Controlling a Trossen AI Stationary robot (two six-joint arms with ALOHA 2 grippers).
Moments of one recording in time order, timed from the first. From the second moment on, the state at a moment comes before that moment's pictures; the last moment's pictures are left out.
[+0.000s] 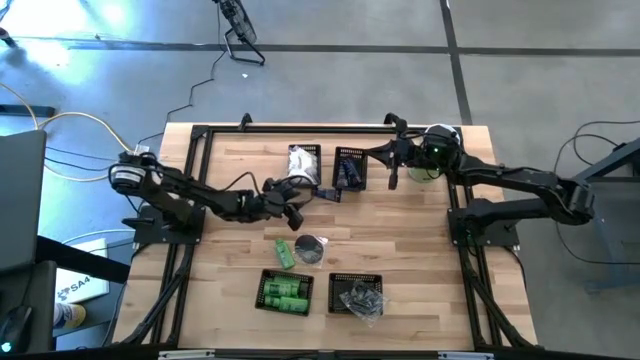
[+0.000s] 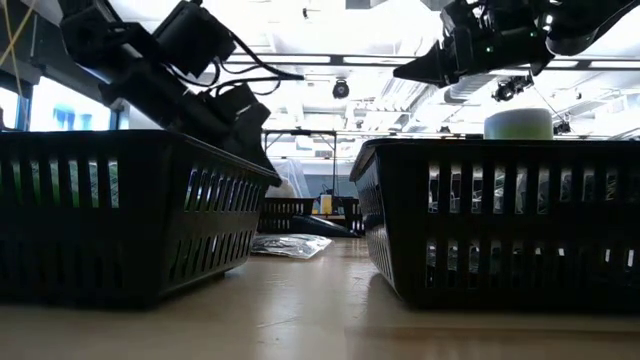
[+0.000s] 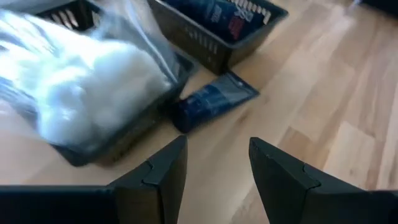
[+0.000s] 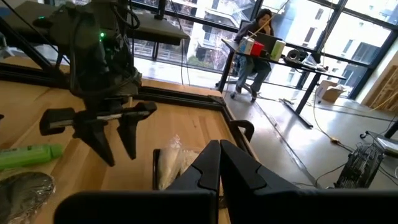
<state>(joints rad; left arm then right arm) -0.02 1.54 0.58 0.40 -0.49 -0.49 -0.52 1.07 0.59 0.38 -0.31 -0.29</state>
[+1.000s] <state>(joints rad) 0.11 1.55 0.58 0.35 -0.34 -0.58 -0.52 1.07 0.59 0.37 -0.26 -0.31</state>
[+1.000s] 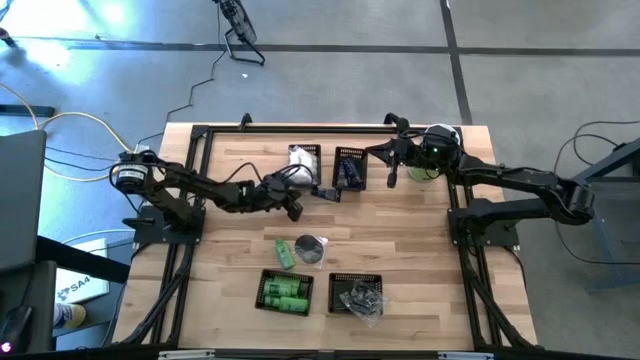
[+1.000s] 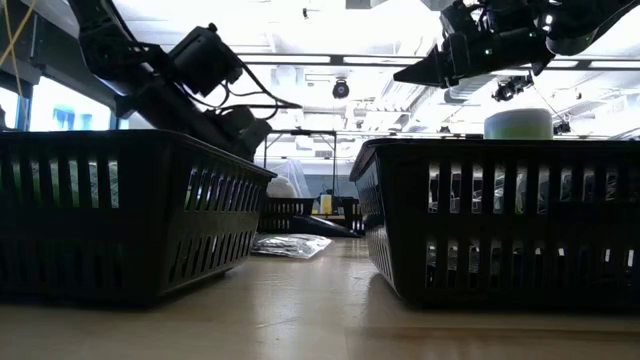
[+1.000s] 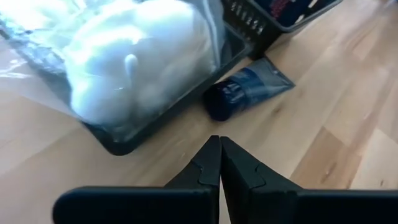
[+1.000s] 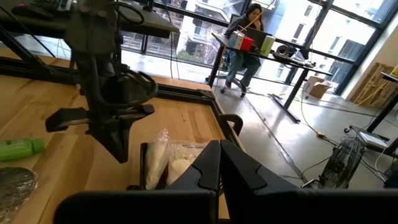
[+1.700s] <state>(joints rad) 0.13 1.65 0.69 0.27 -0.32 -0.56 -0.52 1.07 0.59 0.37 -0.26 -0.32</state>
